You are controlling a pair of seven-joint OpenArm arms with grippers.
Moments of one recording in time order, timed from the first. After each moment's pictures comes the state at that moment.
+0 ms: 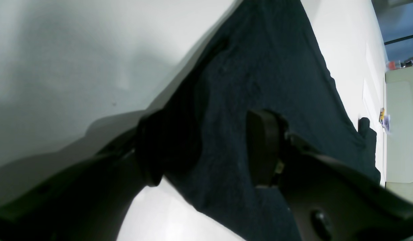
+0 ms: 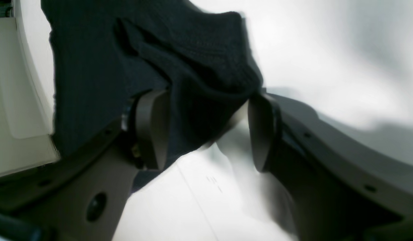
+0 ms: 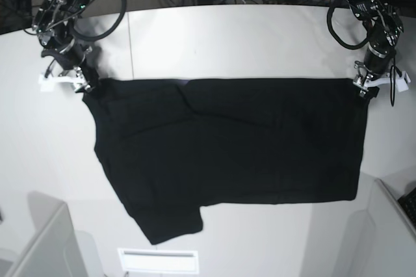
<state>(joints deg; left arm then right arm) 6.2 -10.5 -47.5 72.8 -48.5 -15.0 40.9 -8.7 -2.1 39.2 86.5 44.7 6.0 -54.3</state>
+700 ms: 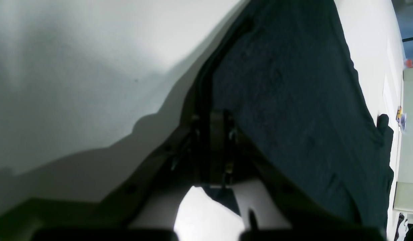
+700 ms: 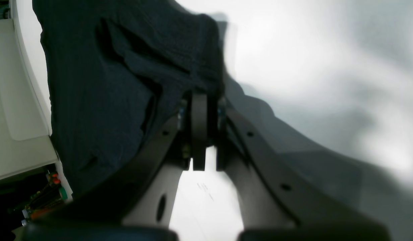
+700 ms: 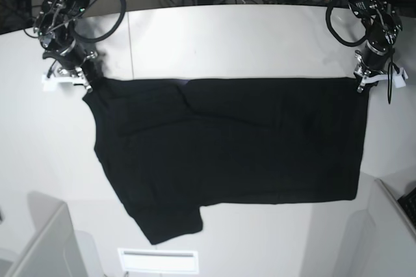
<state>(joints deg) 6.9 -10.5 -47.3 72.4 -47.6 -14.7 42.0 -7.5 -1.2 39.2 82.7 44.3 6.3 -54.2</state>
